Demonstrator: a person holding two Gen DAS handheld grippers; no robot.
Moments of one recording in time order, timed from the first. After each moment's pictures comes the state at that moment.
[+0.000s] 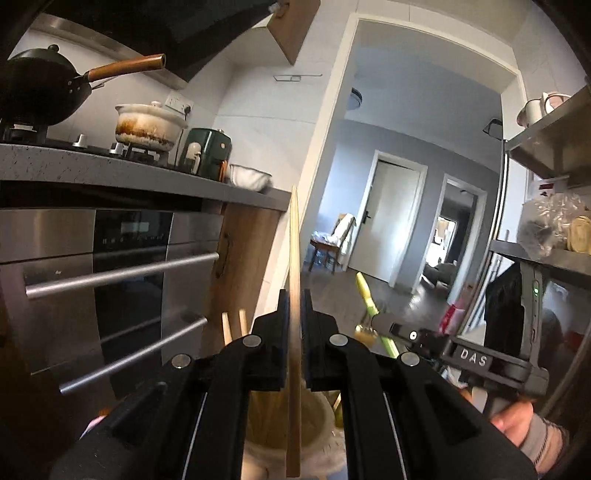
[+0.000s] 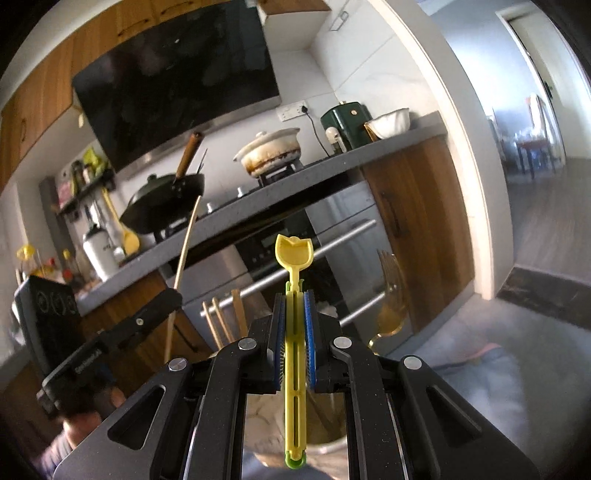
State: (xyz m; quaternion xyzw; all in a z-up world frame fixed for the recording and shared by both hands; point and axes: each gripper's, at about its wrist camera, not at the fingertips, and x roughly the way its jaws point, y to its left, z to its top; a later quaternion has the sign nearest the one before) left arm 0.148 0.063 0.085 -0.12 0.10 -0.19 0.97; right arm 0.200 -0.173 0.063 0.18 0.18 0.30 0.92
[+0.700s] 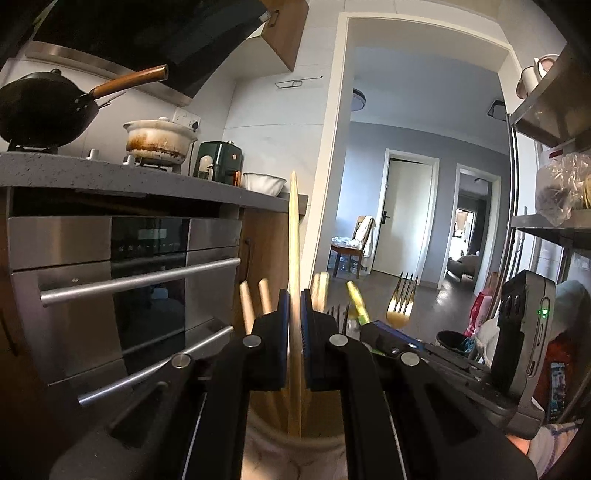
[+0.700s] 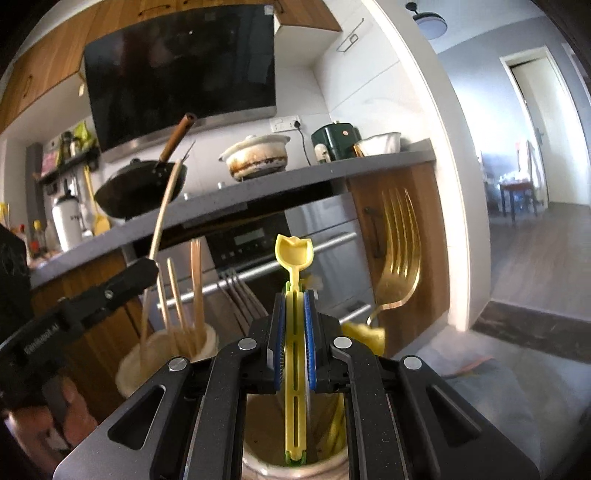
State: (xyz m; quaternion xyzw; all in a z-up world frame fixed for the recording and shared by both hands) left arm 0.139 0.056 0.051 -0.07 0.08 -0.15 0.98; right arm 0.187 -0.146 0.014 0.10 0.12 0.25 0.96
